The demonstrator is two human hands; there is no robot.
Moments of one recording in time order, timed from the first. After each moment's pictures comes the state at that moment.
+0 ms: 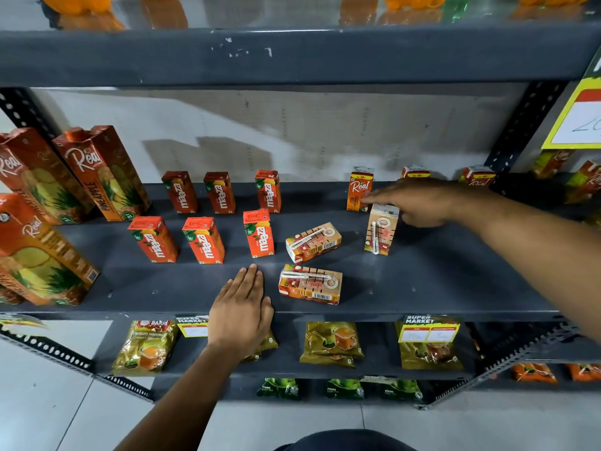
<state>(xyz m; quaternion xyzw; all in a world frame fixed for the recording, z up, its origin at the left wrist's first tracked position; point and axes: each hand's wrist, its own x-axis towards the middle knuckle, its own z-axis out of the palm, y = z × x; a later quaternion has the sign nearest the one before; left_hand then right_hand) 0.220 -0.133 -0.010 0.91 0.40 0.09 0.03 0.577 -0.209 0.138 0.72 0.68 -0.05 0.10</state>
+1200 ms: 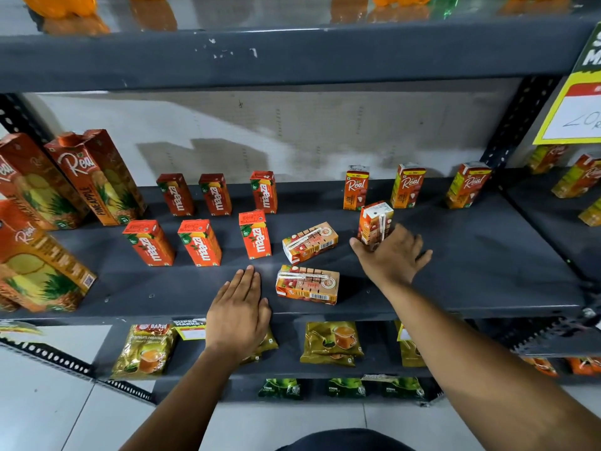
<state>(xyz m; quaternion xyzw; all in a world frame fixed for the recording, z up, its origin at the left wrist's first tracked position) 0.220 -0.134 -0.009 0.91 0.40 0.10 0.03 0.495 -0.218 0.002 0.91 0.25 0.04 -0.32</state>
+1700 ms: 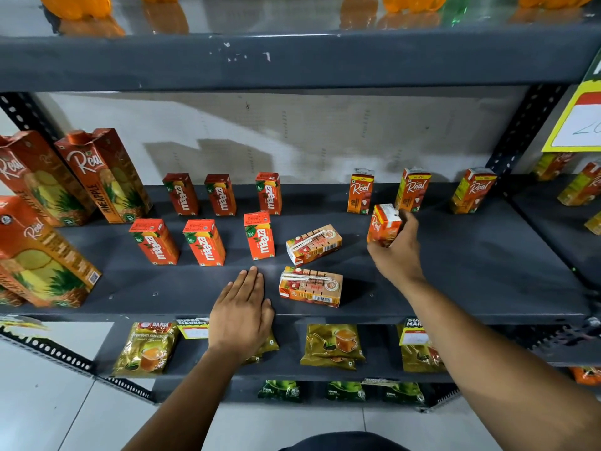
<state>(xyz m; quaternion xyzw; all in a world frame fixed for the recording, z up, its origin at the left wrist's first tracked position) 0.221 -0.134 -0.009 0.91 0.40 0.10 0.03 0.512 -0.222 0.012 0.76 0.28 -0.11 -0.58</state>
